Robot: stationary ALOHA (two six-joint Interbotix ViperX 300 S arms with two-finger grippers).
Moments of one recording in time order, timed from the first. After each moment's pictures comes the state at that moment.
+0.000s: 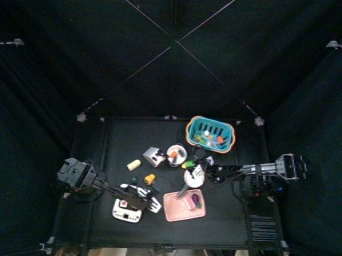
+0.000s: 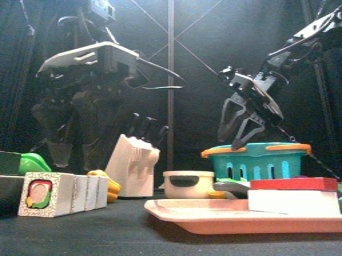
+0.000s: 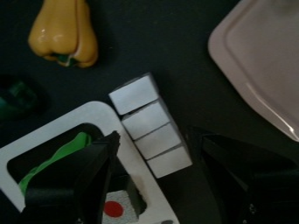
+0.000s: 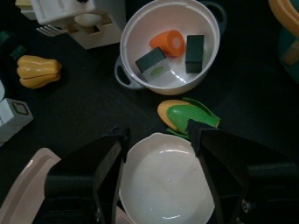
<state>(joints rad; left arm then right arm) -0.38 0.21 0.34 0.29 1.07 -1.41 -0.07 -0.26 0.85 -0.96 0.37 1.61</state>
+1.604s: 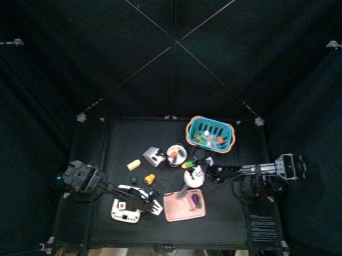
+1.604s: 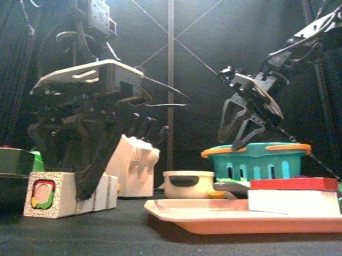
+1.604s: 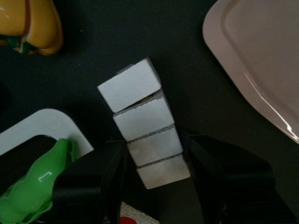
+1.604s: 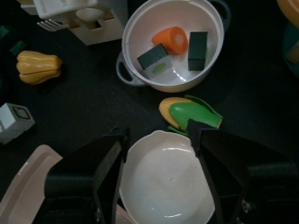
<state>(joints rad) -0.38 0.26 0.35 0.24 0.96 -1.41 -0.07 -0.26 0.85 -0.96 0.37 1.61</state>
